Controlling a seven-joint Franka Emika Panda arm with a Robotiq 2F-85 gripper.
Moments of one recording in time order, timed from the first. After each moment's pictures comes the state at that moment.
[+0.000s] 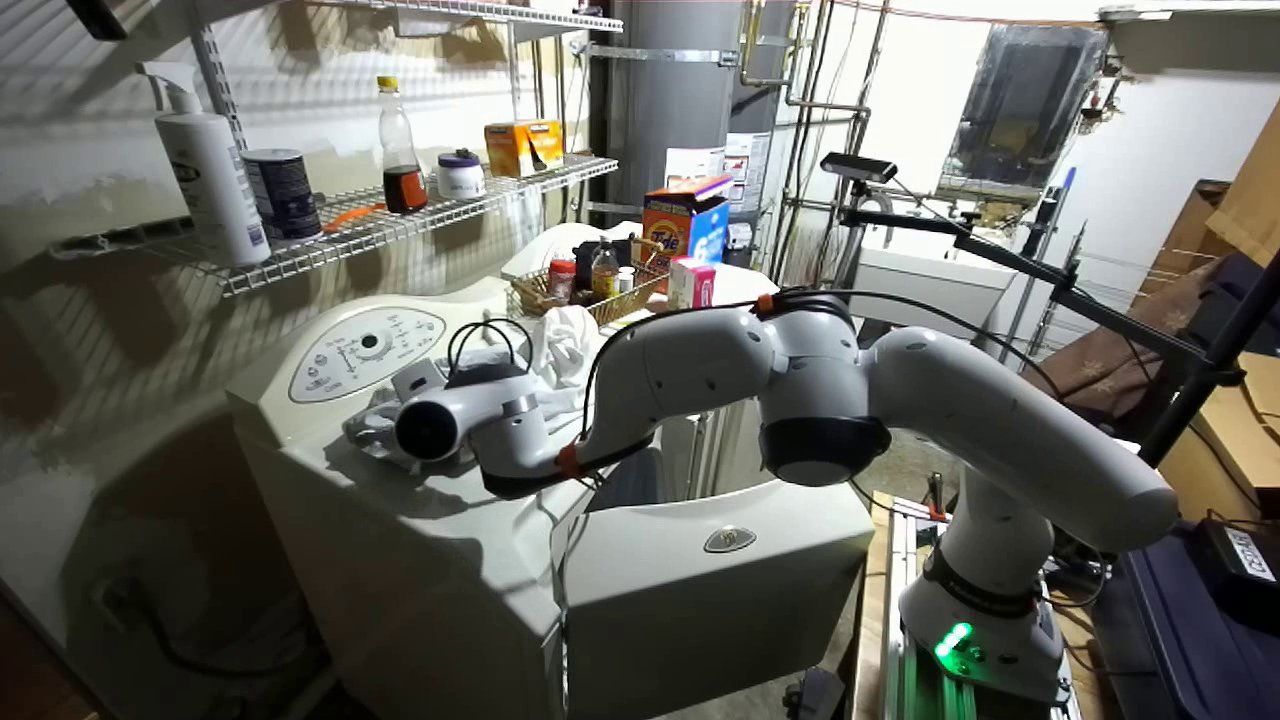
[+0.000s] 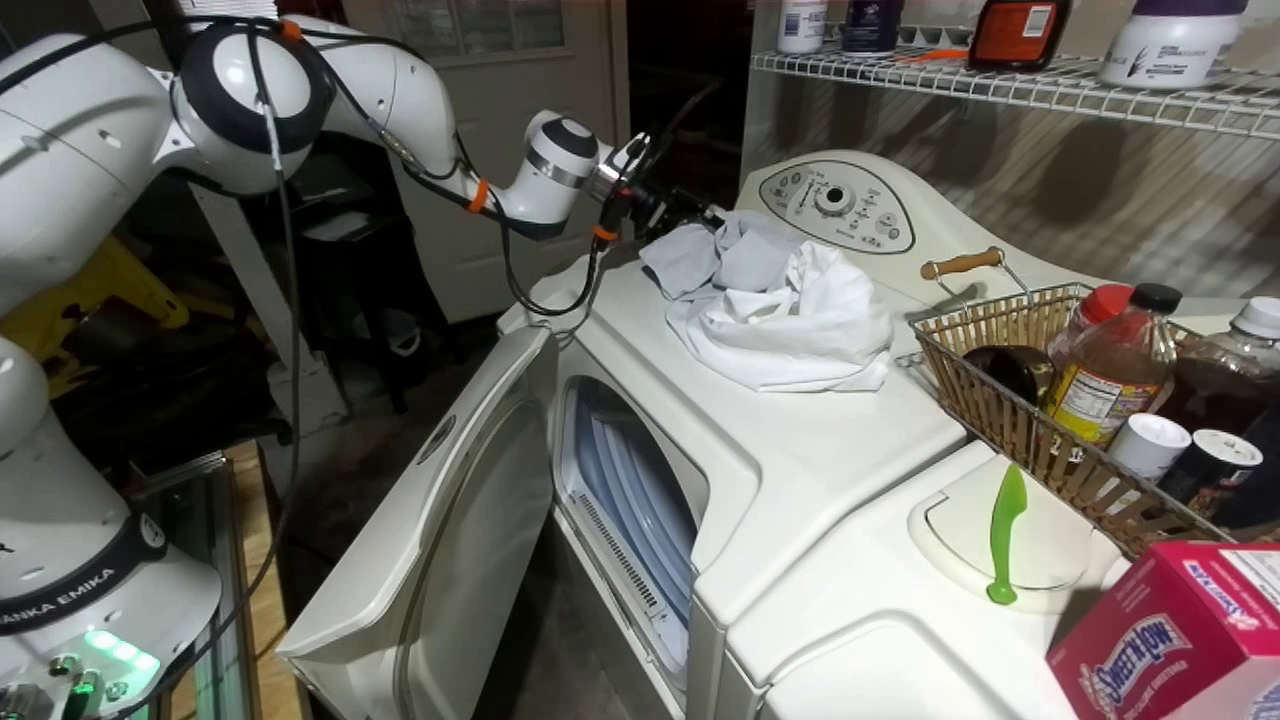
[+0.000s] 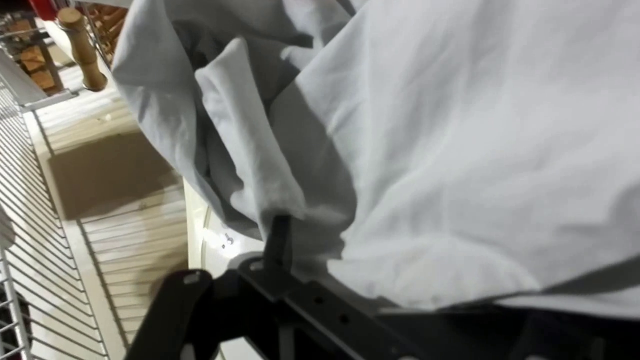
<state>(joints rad) 0.62 1.06 -0.57 -1.12 -0.75 2.35 0.53</state>
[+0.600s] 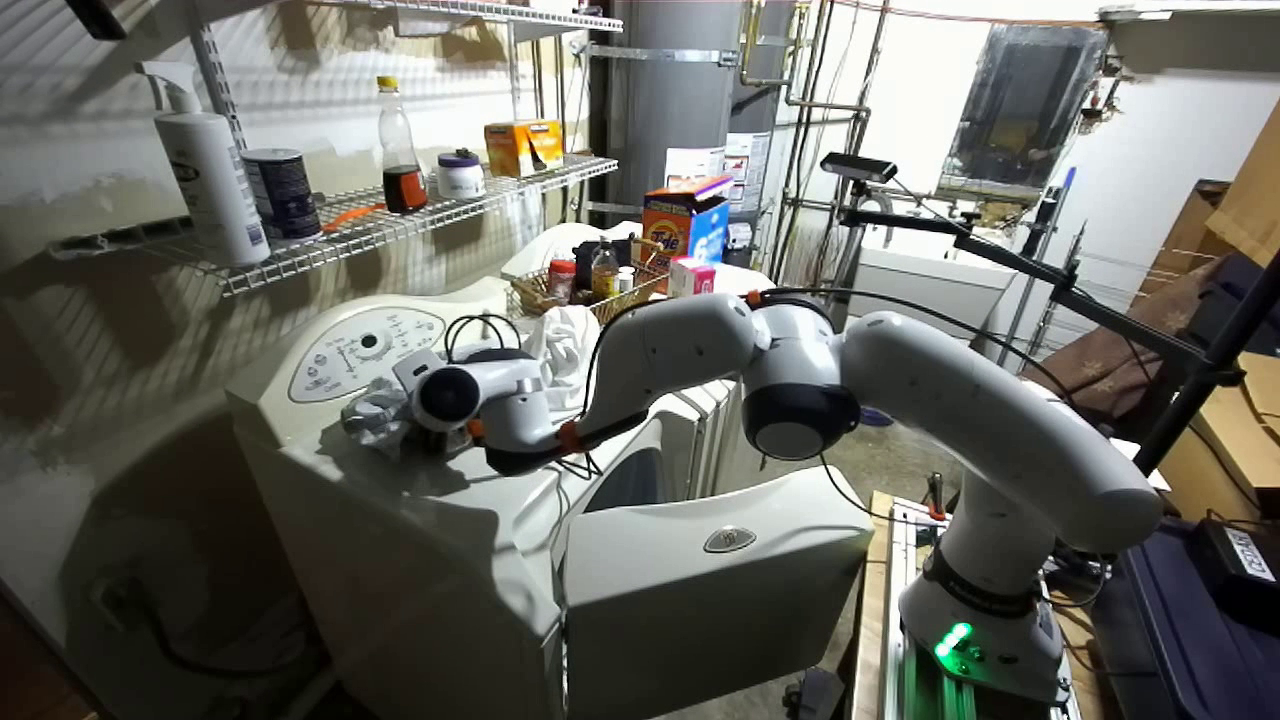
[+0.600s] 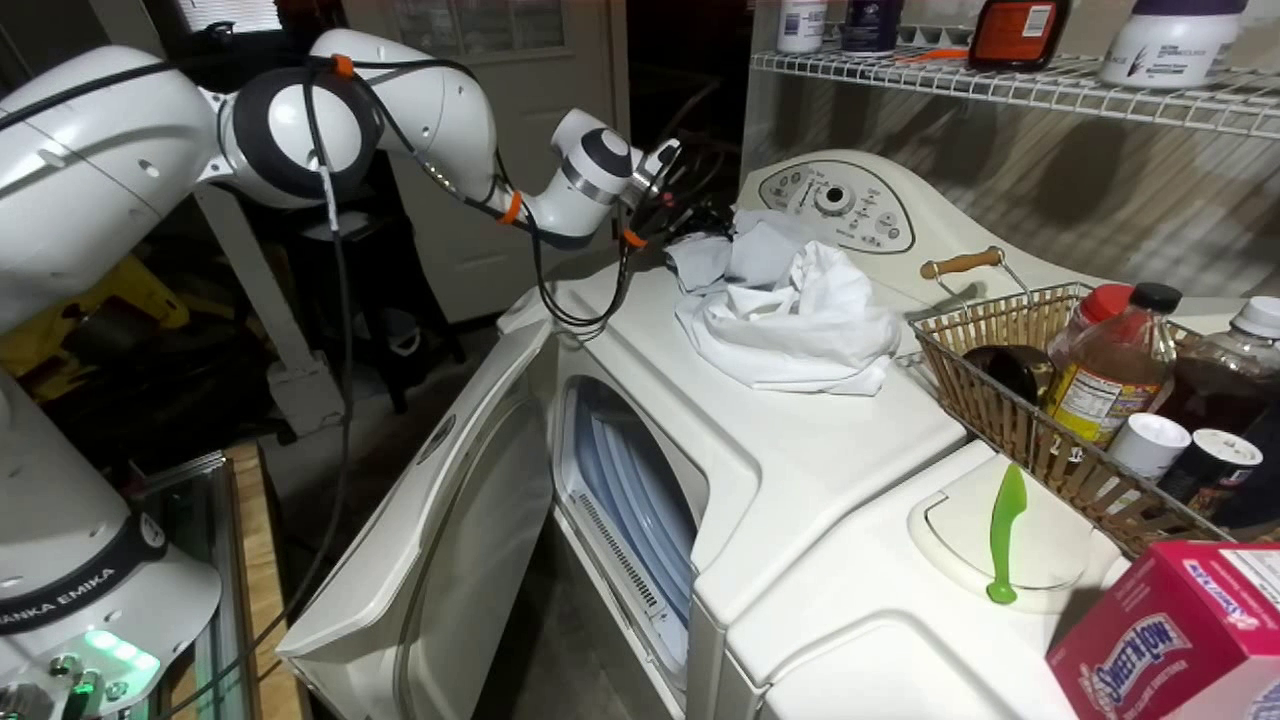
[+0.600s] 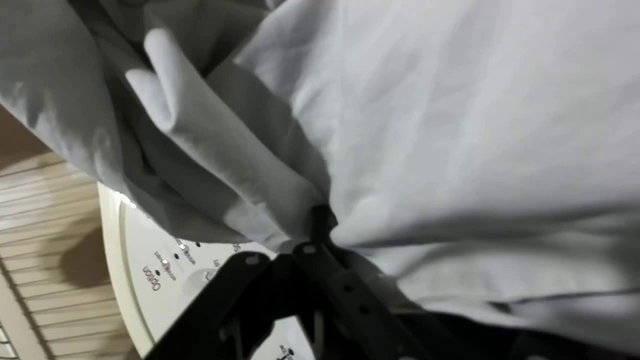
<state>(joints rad) 0.39 1.09 -0.33 -1.00 -0.81 2.51 0.38</state>
